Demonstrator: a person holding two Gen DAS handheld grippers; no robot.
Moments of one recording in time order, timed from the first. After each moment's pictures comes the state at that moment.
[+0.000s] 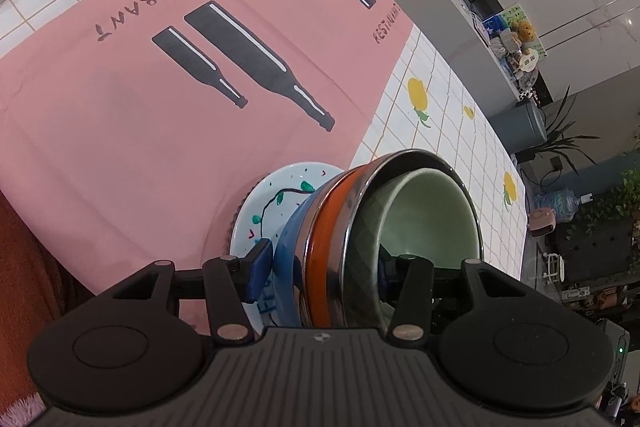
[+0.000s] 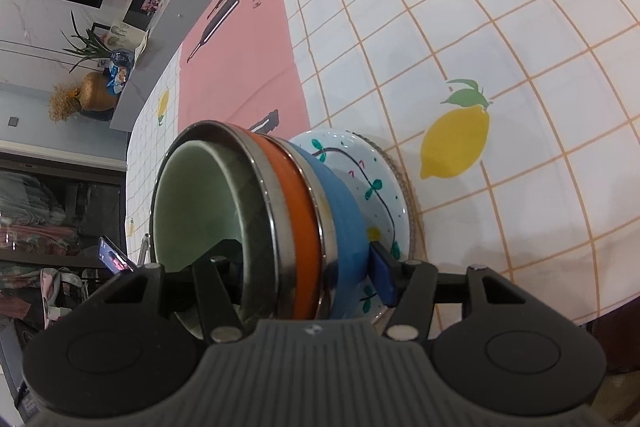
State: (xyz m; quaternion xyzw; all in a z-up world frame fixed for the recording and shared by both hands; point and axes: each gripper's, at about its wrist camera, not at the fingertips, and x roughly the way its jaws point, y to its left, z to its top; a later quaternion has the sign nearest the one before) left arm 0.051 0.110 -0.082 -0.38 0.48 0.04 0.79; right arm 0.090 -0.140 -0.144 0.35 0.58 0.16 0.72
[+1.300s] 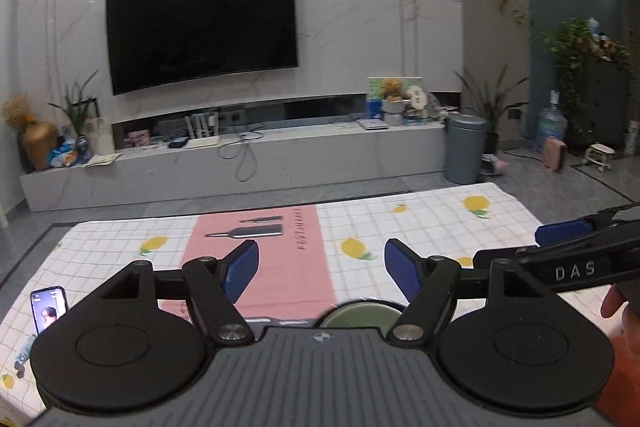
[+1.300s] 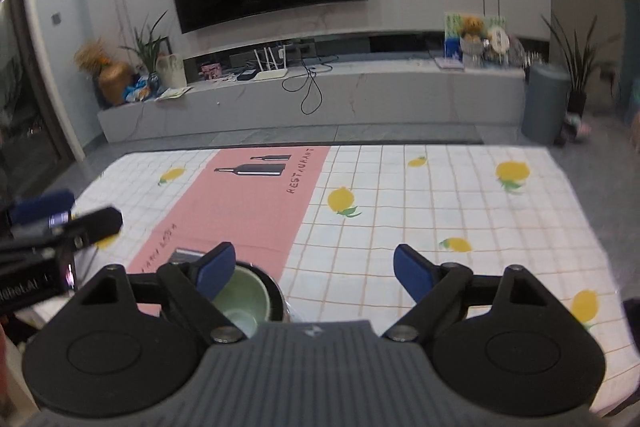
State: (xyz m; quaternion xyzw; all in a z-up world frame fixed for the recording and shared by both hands) left arm -0.037 0.017 0.081 0.04 0.22 -0.03 0.97; right arm 0.015 -0.162 0.019 0.03 0.31 0.16 0.94
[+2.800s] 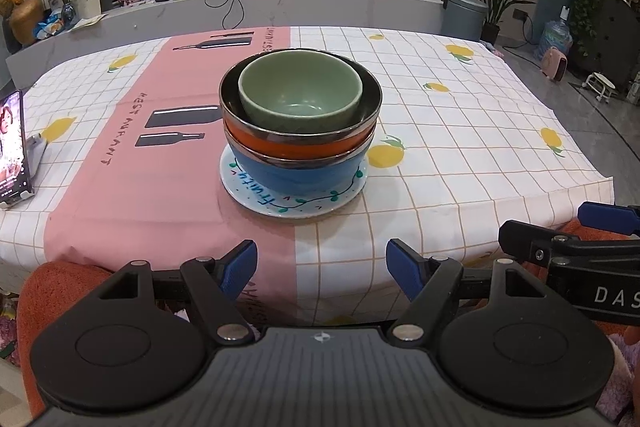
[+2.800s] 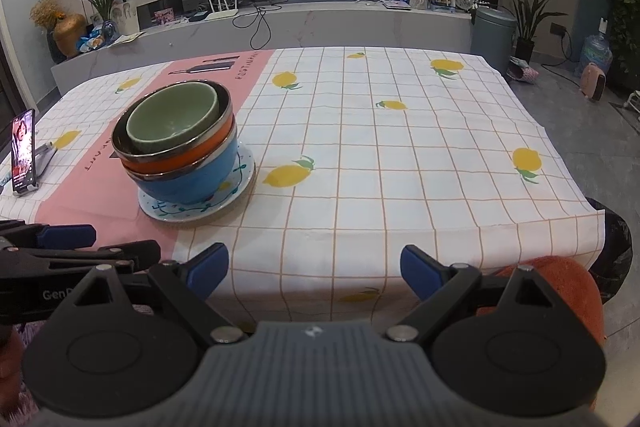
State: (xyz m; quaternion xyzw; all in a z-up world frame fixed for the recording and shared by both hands) left arm -0.081 -0.013 -0.039 0.00 0.41 -0.03 0.91; right arm -0.103 -0.187 -0.079 0.01 0.38 0.08 0.92
